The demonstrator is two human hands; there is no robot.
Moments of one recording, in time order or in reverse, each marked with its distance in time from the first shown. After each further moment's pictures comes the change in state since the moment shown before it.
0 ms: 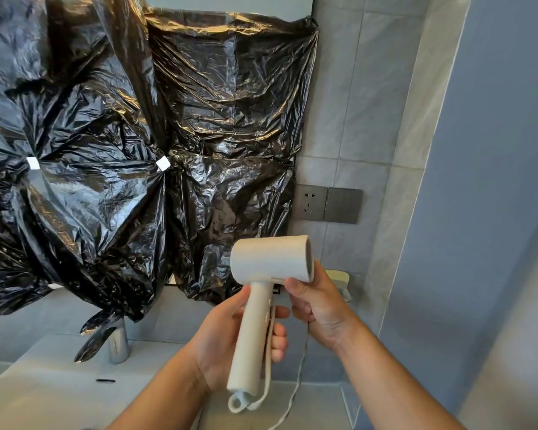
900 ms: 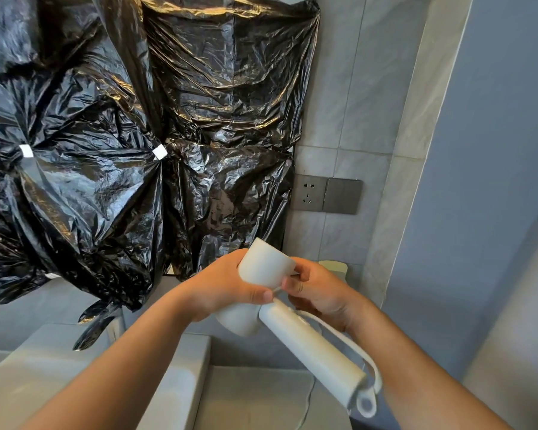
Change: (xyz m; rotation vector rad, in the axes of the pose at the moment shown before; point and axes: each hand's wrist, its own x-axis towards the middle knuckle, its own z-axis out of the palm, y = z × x) left_hand 0.011 0.054 0.000 1.077 -0.039 0.385; right_hand 0.012 -0.003 -0.014 -0.257 -0.173 0.168
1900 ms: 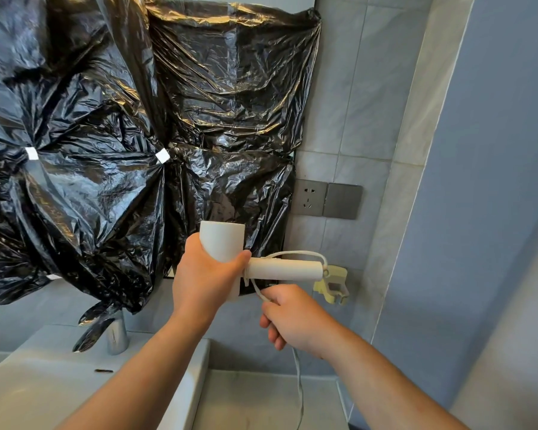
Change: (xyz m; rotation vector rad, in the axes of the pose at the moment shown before) left_hand 0.005 -0.014 0.008 0.355 1.042 -0.119; right_hand -0.019 -0.010 0.060 -0.558 0.198 0.225
